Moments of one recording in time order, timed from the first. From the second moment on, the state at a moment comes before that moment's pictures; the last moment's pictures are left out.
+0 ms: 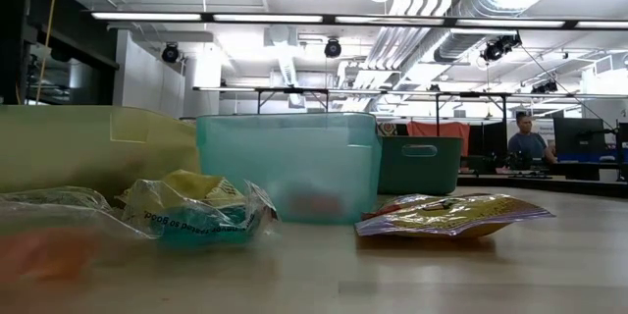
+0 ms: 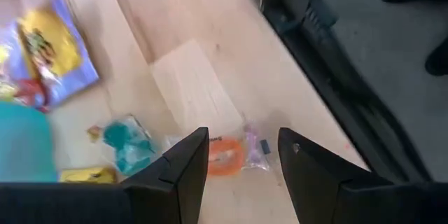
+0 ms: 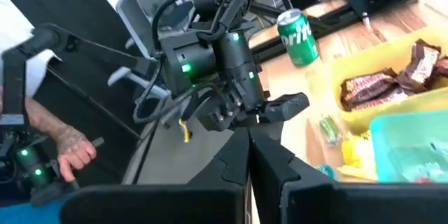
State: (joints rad) left arm -0.81 2.01 1.39 -0.45 -0.34 -0.15; right arm 0.65 1.41 1.06 0.06 0.33 0.67
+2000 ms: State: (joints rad) left arm -0.38 1.49 0.87 0.14 -0.41 -0.37; right arm 0.65 1.41 1.06 -0.02 0.48 0.63
